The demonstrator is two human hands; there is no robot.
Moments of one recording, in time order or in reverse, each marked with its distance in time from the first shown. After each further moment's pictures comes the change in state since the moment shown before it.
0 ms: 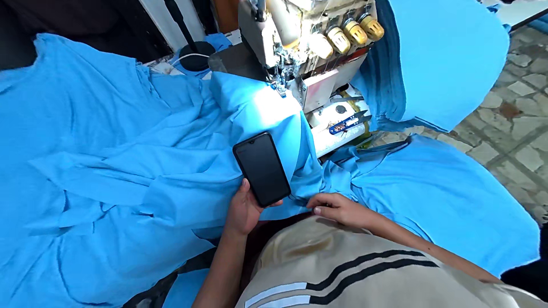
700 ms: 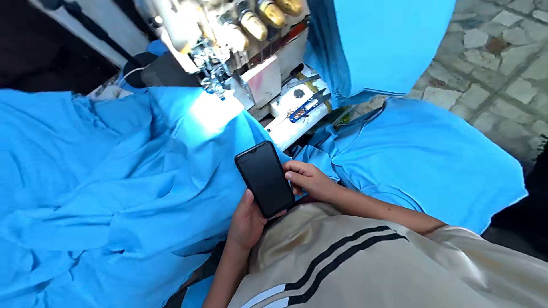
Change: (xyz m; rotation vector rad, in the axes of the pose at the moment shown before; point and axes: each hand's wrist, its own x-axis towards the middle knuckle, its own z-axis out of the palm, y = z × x) left_hand -0.004 -0.038 0.040 0.152 -0.057 -0.191; right_hand 0.011 -0.015 -0.008 0.426 0.334 -0.059
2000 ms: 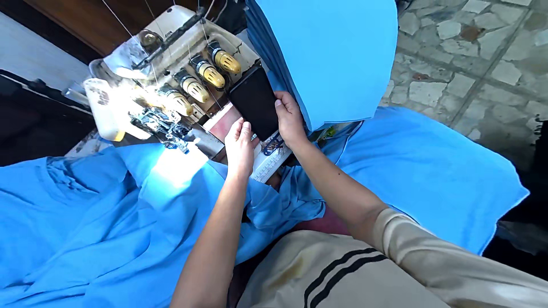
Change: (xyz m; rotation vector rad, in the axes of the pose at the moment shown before) left_hand 0.188 0.068 0.125 0.652 0.171 0.413; right_hand 0.129 -0.054 -0.102 0.088 0.784 -0.481
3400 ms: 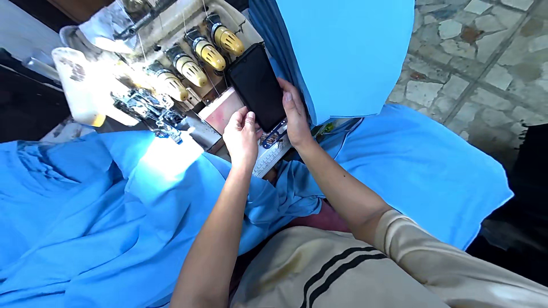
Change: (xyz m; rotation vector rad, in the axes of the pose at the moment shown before) left_hand 0.005 -0.005 0.009 0.146 0.128 -0.036; right_hand -0.011 0.018 -0.013 0.044 -0.117 -0.162
